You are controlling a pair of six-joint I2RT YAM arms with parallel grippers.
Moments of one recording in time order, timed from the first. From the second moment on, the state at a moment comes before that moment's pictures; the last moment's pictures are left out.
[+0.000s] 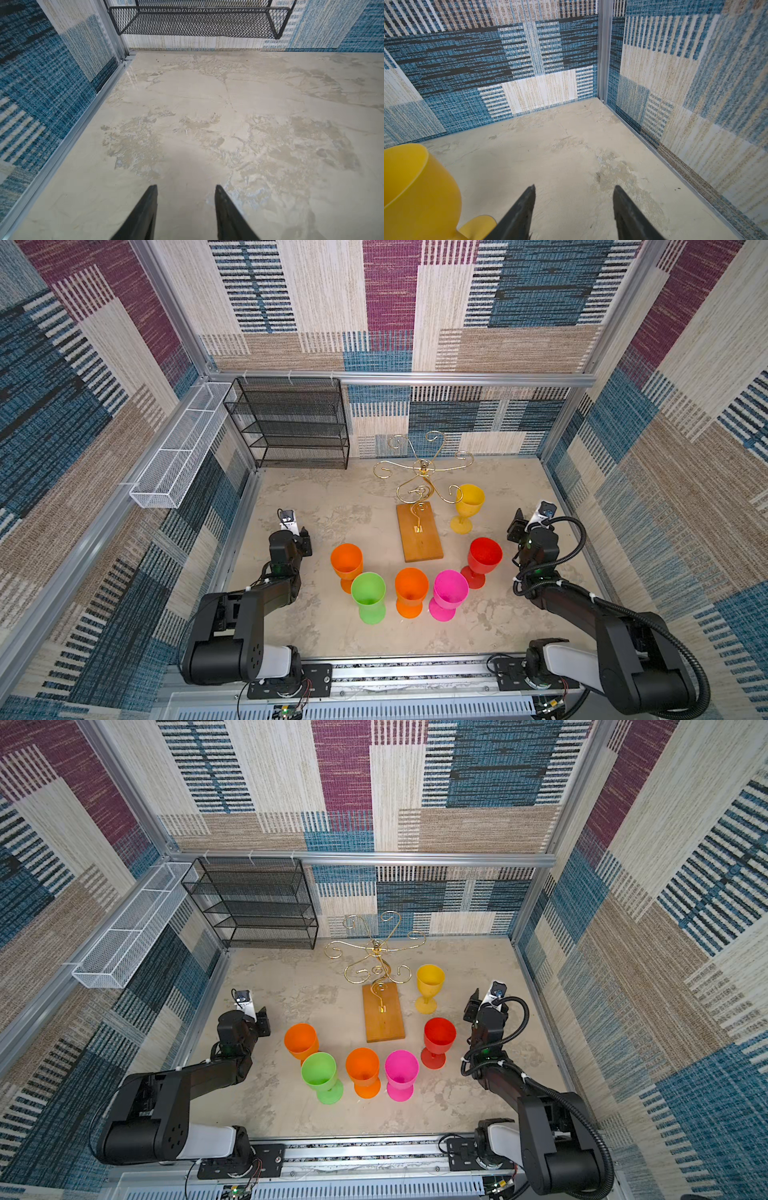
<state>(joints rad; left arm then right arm) 0.03 1.43 0.38 0.66 -0.12 0.00 0.06 1.22 0.33 0.74 0.38 0.14</state>
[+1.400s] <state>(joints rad) 0.04 1.54 0.41 0.75 -0.05 0.00 0.02 1.54 0.20 1.24 0.11 0.03</state>
